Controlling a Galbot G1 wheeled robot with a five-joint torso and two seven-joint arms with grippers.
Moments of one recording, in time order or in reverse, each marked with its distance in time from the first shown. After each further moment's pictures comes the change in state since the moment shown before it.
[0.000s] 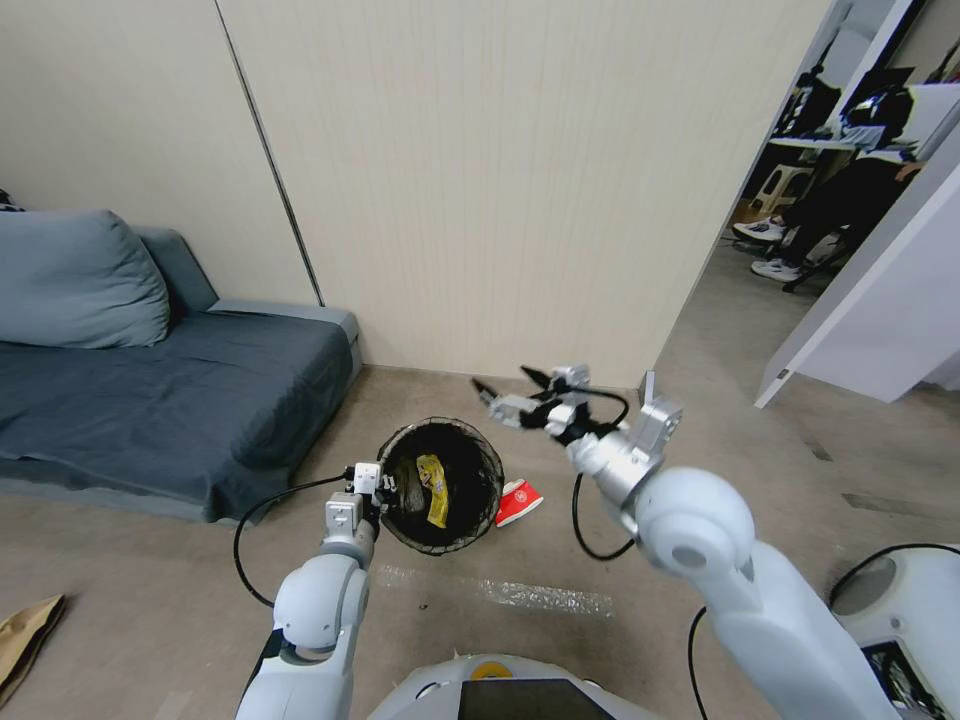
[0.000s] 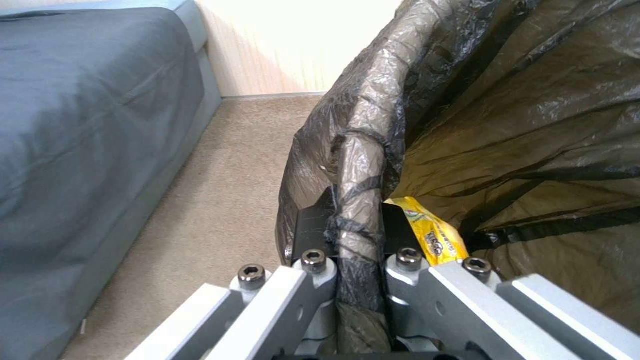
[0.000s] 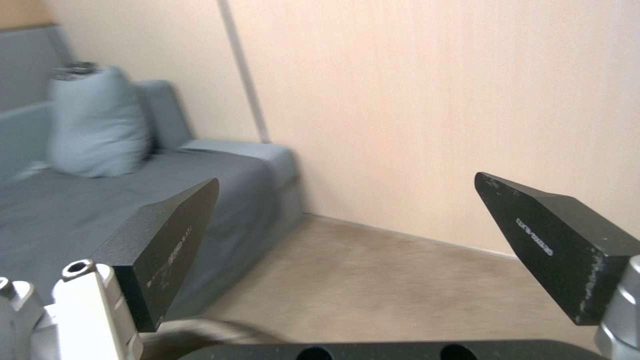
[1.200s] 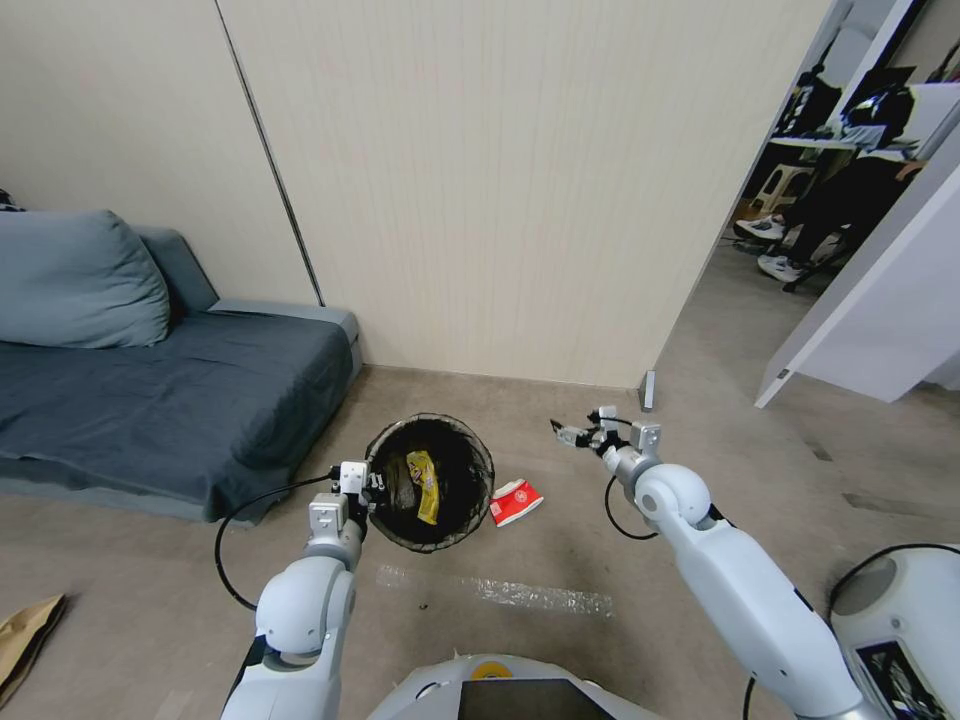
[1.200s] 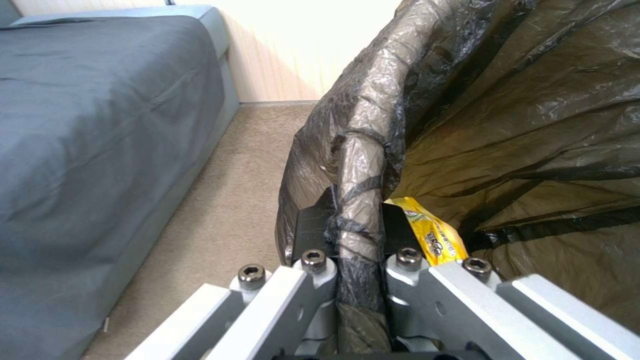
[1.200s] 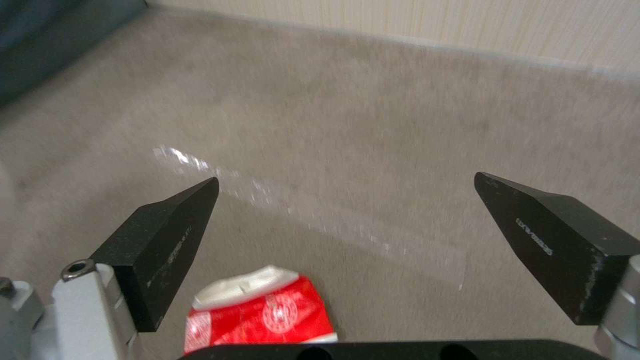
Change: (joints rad) left arm 0.002 0.001 -0.033 -0.014 -0.017 -0.002 0.005; right arm -0.102 0.014 0.049 -0.472 -0.246 0.018 -0.267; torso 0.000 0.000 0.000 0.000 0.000
